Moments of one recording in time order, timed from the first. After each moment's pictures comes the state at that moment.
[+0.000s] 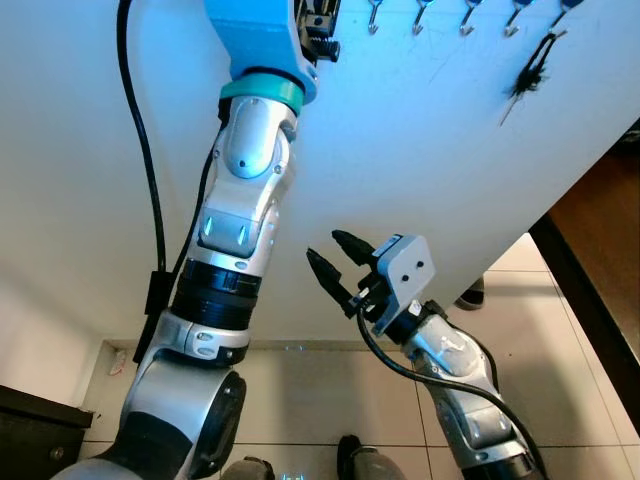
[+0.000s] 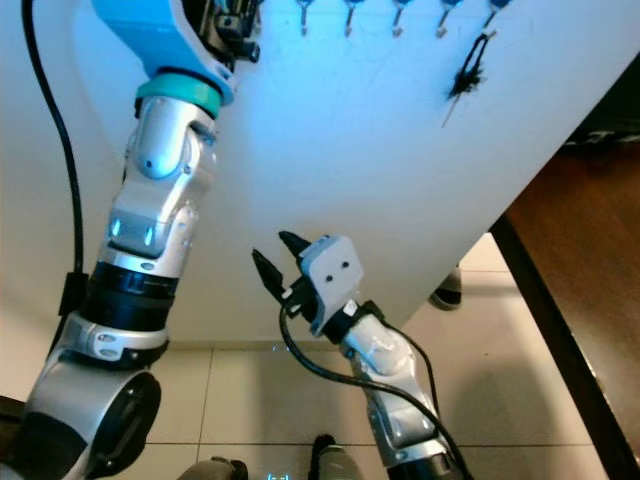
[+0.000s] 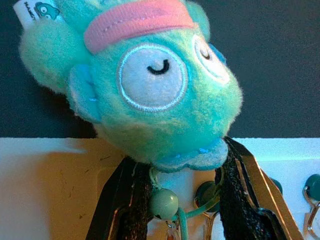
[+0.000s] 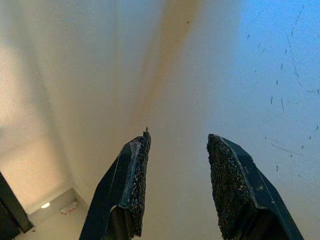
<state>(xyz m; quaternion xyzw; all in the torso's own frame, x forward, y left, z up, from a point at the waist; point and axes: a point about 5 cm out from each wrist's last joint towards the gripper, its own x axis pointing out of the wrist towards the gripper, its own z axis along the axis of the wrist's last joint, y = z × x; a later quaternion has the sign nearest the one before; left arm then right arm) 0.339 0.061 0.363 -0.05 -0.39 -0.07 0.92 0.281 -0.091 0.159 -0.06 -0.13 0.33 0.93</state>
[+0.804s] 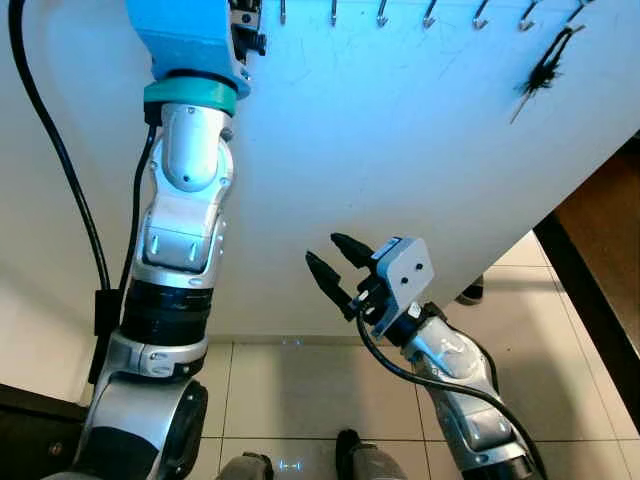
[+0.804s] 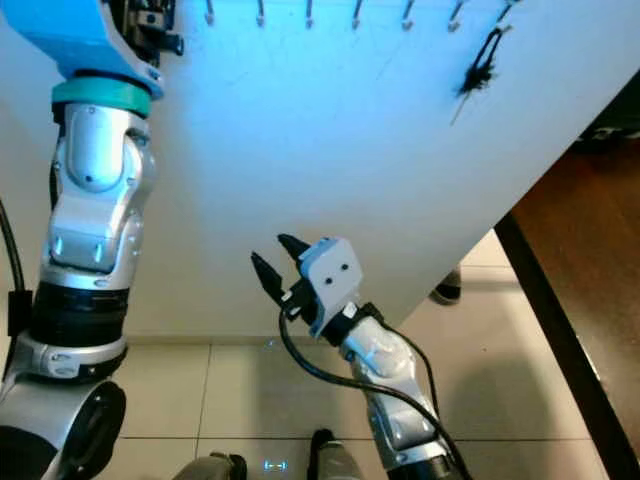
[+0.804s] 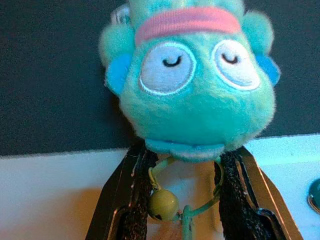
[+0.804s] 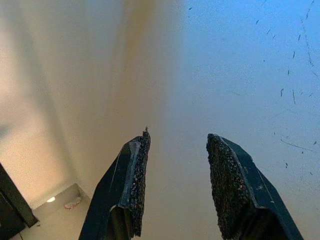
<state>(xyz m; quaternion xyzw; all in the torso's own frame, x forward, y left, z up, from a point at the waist) 0.323 0.101 0.364 0.01 -0.44 0.02 0.90 0.280 -0.089 0.158 -0.06 -0.13 0.34 0.93</state>
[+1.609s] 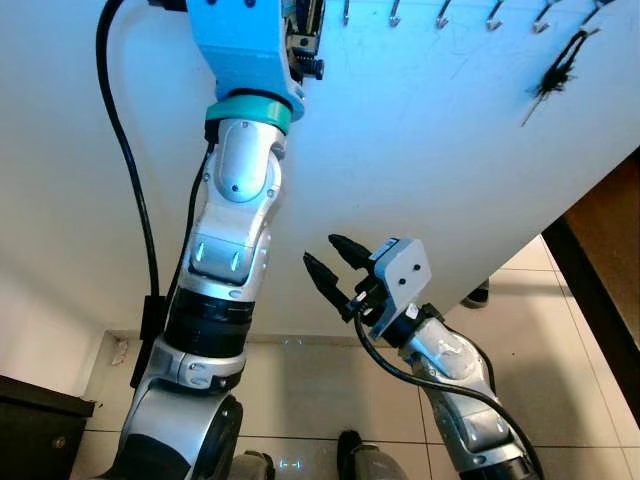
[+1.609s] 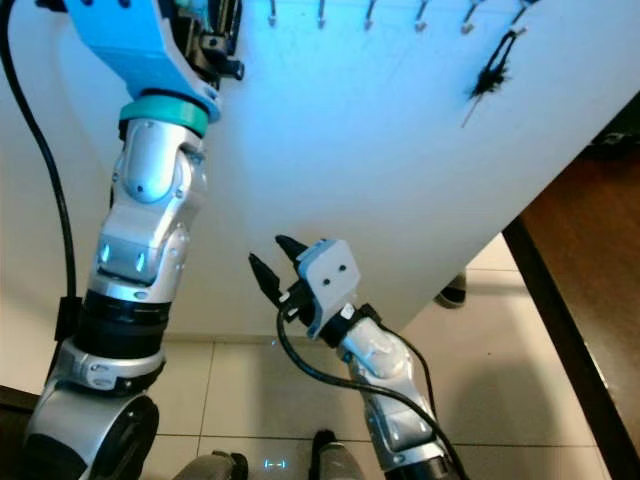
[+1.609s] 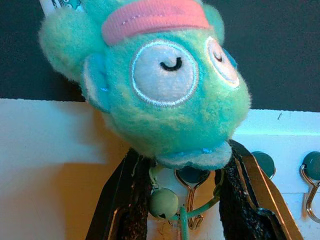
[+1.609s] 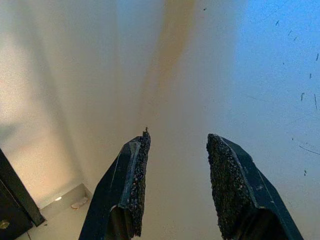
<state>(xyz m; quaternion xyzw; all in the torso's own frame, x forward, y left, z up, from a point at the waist) 0.323 0.058 0.353 -0.05 -0.39 -0.06 0.92 0.279 -0.086 0.157 -0.06 -0.13 0.34 0.93</state>
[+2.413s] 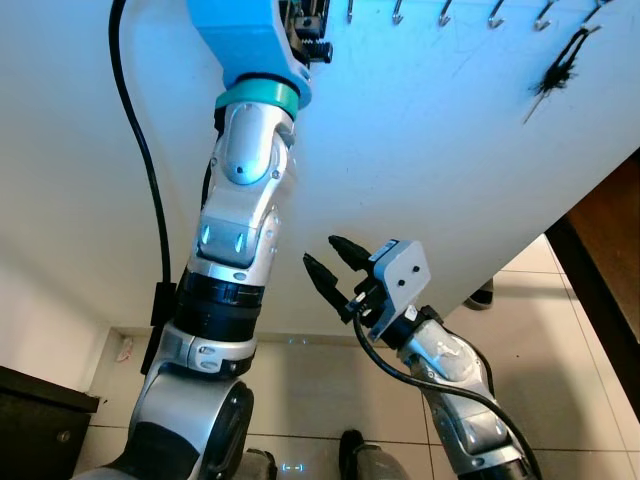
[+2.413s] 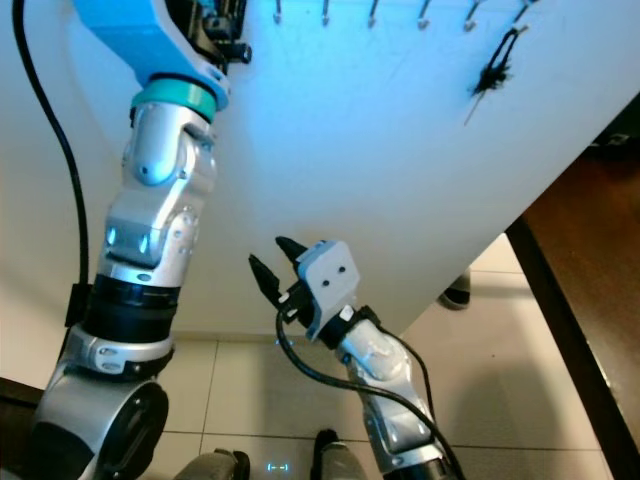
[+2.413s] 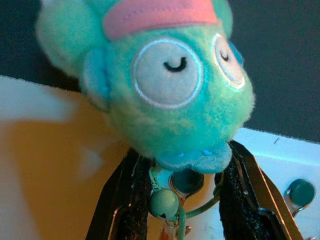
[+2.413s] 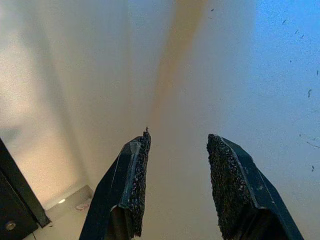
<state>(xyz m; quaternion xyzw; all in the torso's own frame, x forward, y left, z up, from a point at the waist) 0.332 0.057 0.364 -0.16 -0.35 -0.10 0.92 0.278 -0.085 0.156 -0.05 -0.13 0.34 0.93</state>
